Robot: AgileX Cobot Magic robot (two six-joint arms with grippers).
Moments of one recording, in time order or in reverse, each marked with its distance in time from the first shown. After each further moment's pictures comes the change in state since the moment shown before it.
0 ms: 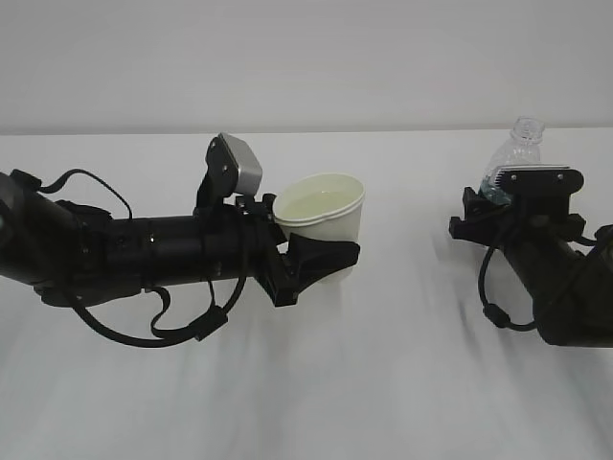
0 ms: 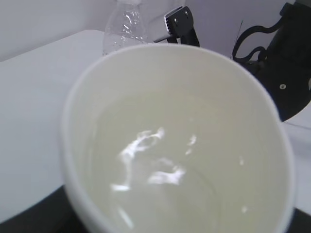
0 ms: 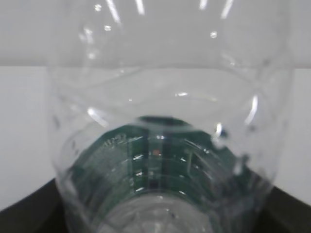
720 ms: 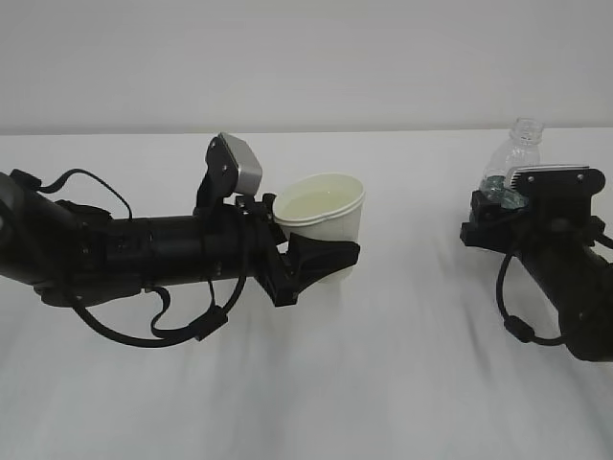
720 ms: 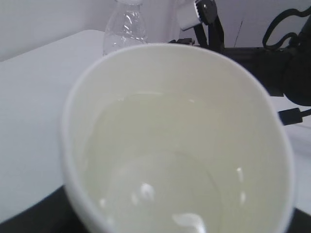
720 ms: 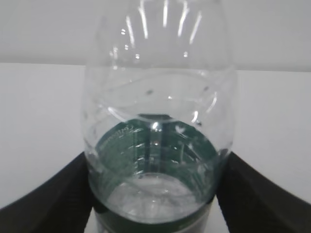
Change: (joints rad) left arm 0.000 0.000 0.000 0.000 0.000 0.000; right arm 0.000 -0.104 0.128 -0.026 -0.005 -0.002
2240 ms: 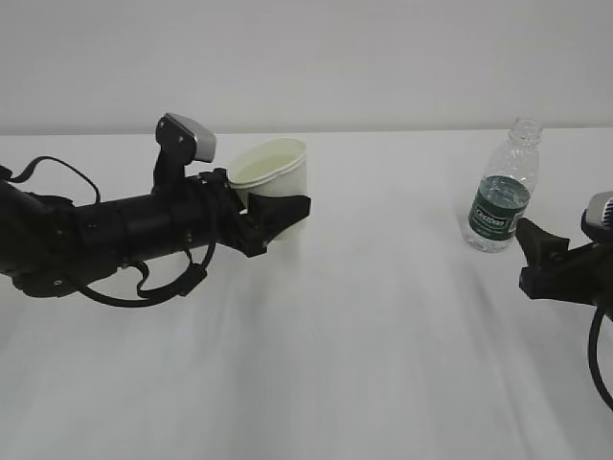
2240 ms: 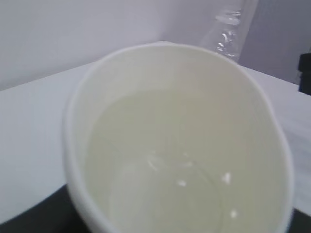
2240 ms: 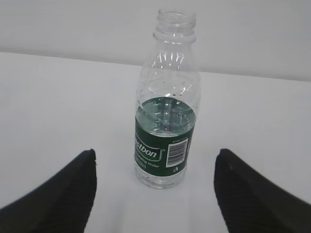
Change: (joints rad) left arm 0.084 0.000 0.002 -0.168 0.026 0.029; right arm 0.000 -0.421 0.444 -0.109 -0.001 -0.001
